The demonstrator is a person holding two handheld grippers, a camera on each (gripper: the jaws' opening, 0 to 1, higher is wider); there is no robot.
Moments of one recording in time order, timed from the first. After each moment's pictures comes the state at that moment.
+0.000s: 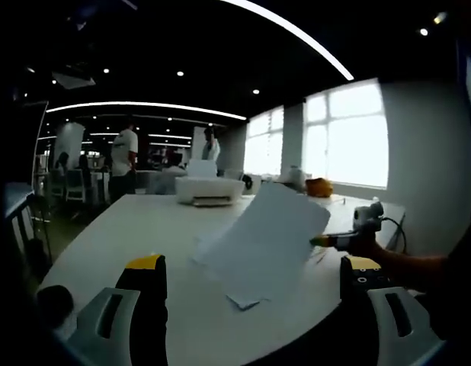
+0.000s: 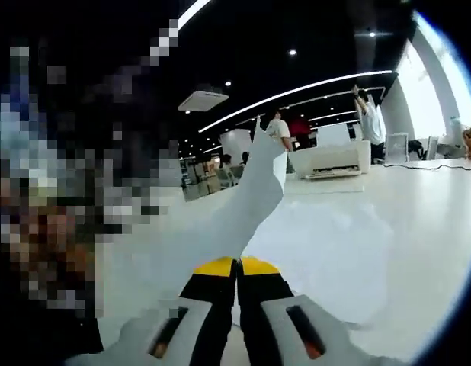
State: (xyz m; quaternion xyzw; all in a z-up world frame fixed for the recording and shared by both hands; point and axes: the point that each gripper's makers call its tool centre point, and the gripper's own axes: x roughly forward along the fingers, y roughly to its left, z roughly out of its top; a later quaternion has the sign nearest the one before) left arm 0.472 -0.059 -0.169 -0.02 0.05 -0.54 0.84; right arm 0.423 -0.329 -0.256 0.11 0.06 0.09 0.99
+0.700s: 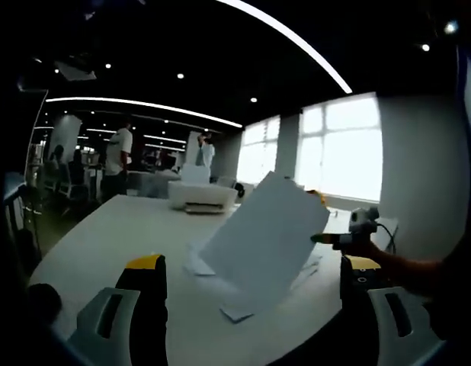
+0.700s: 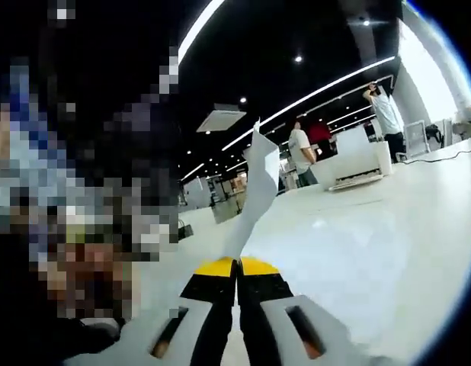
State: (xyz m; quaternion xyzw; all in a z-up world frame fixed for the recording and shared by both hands) left arm 0.474 -0.067 -0.155 -0.06 0.03 -0.56 0.83; right arm 0.414 -0.334 -0.204 0.15 0.03 0.16 0.97
